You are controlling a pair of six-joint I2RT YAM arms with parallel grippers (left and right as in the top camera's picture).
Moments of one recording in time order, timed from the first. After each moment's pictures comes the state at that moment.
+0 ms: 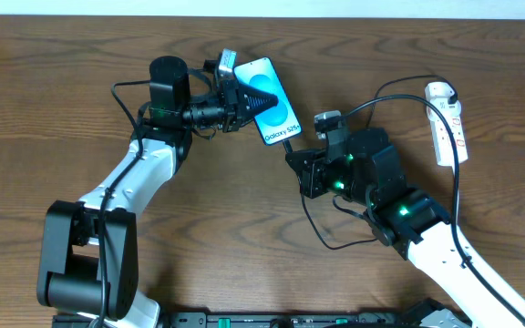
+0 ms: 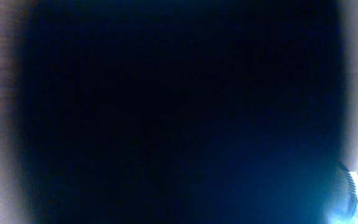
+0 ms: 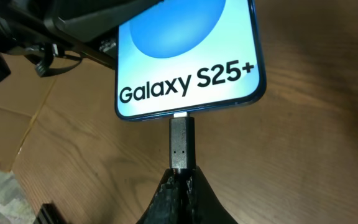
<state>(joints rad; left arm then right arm) -0.19 1.72 1.03 0.40 1.16 -1.13 0.54 1.20 0.83 -0.18 -0.33 0.48</state>
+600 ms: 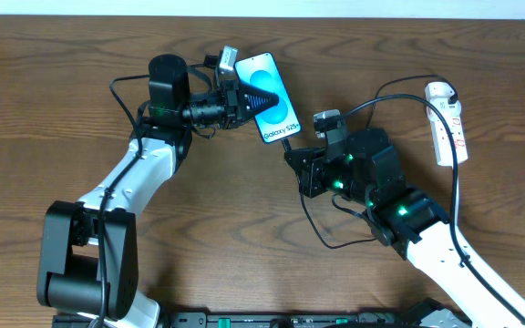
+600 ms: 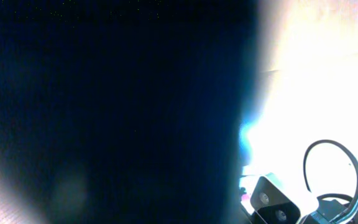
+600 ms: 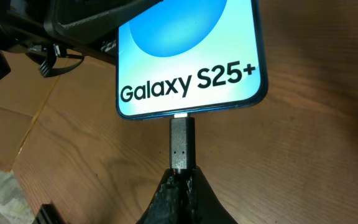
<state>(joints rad) -0.19 1.72 1.04 0.41 1.18 -1.04 0.54 1.20 0.82 -0.16 -0.34 0.48</state>
